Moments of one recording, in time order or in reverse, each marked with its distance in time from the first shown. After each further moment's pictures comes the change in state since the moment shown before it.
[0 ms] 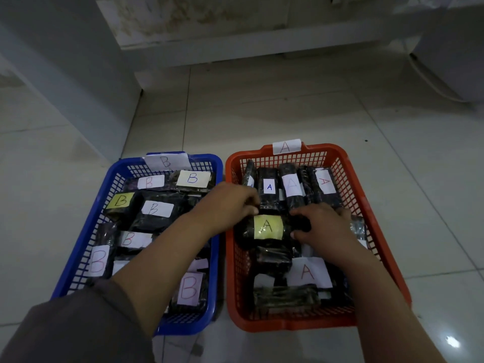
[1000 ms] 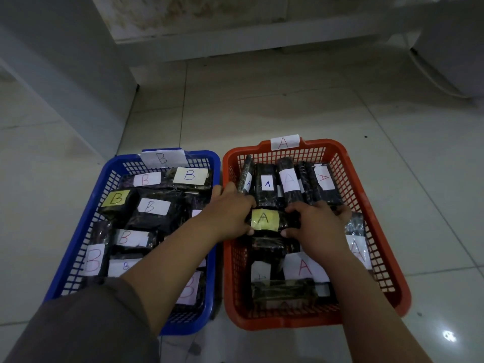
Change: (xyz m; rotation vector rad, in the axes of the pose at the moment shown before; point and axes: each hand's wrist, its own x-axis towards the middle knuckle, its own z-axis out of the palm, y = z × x) left_hand 0.002 0.003 0.021 0.303 -0.099 -0.116; right_hand 0.003 -0.015 0.011 -0.011 0.062 0.158
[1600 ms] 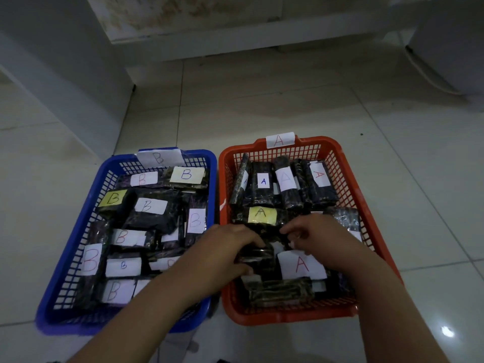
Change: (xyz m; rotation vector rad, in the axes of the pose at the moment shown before) left_hand -0.074 0.011 0.016 -0.261 0.083 0.230; right_hand -0.016 0.012 -0.026 0.357 -0.395 -0.121
